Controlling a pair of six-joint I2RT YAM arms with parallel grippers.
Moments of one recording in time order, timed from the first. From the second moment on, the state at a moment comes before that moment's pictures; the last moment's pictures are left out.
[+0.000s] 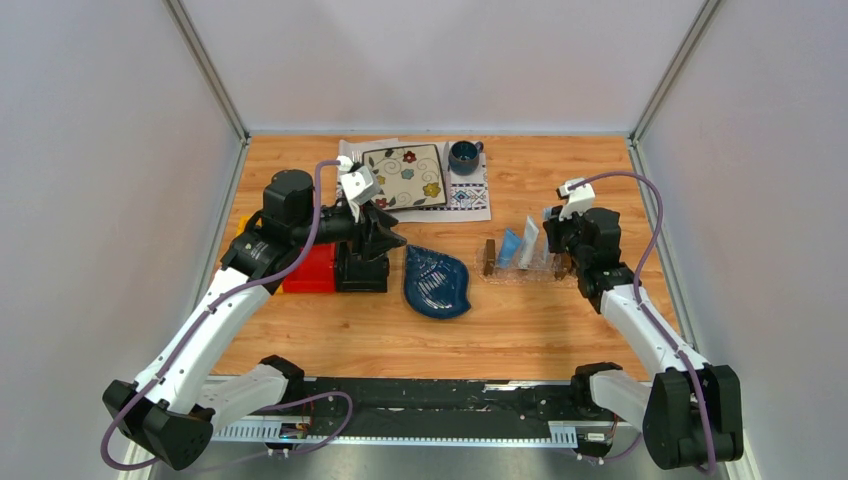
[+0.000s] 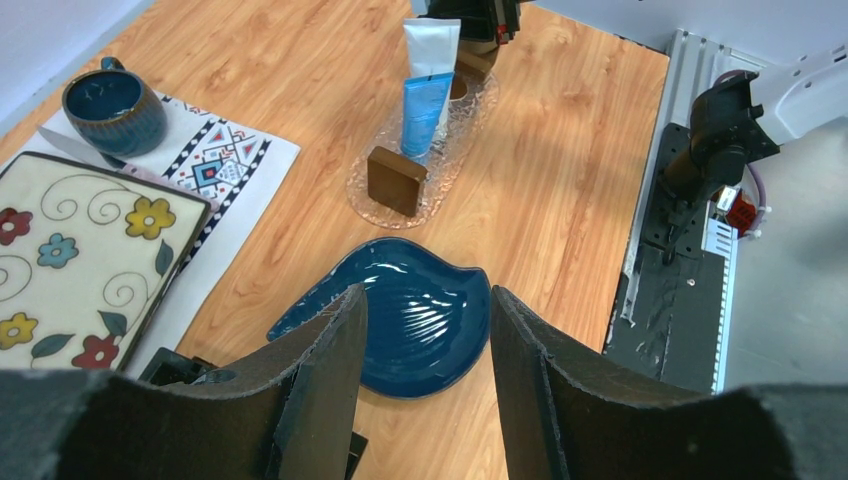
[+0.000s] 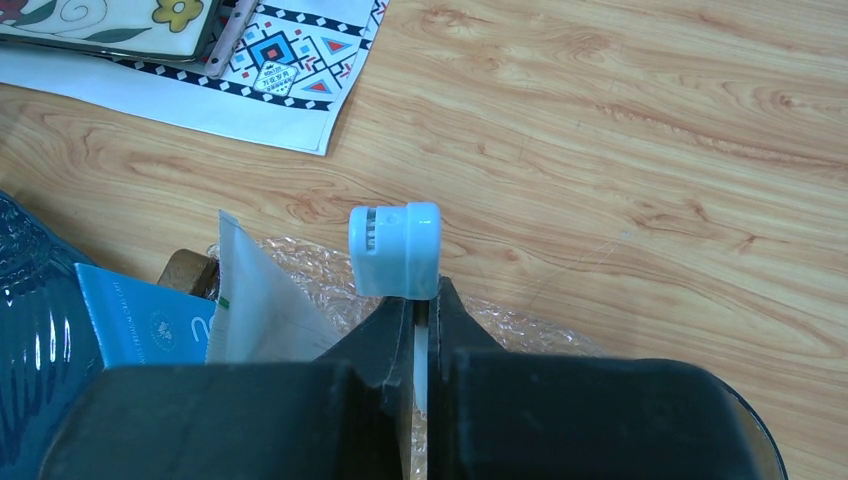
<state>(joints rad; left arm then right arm) -0.46 1.02 1.10 -0.41 0.73 0.12 0.13 1.07 0.59 0.12 -0.14 -0.06</state>
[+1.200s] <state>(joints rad) -0.46 1.02 1.10 -0.41 0.74 0.13 0.13 1.06 0.56 0.15 -0.15 -0.08</state>
